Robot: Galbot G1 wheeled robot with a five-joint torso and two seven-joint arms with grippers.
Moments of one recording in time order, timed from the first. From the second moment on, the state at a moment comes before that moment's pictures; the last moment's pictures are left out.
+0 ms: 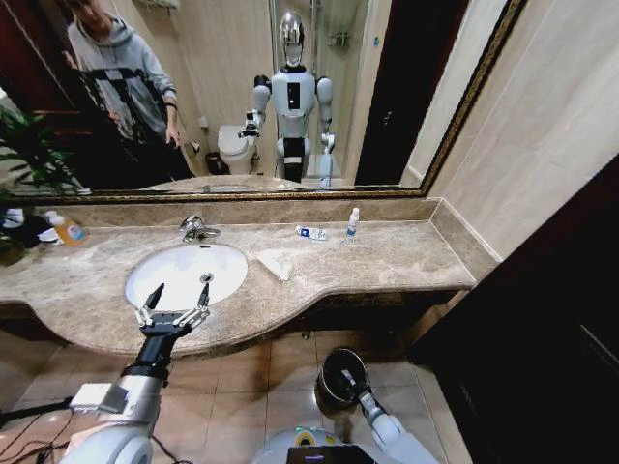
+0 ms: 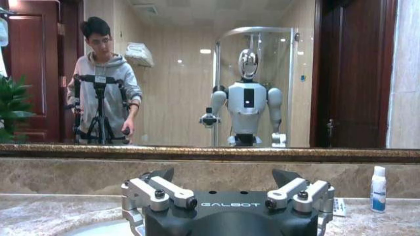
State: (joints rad) left arm 1.84 -1.36 -0.82 -2.47 -0.37 0.04 0.05; right arm -1.12 1.38 0.21 0.71 -0.17 0.20 0.02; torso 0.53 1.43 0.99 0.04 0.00
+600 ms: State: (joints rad) left arm 1.84 -1.36 -0.82 -2.47 -0.37 0.04 0.05; right arm -1.17 1.35 0.21 0.78 -0.16 0.18 0.02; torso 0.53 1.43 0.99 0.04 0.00
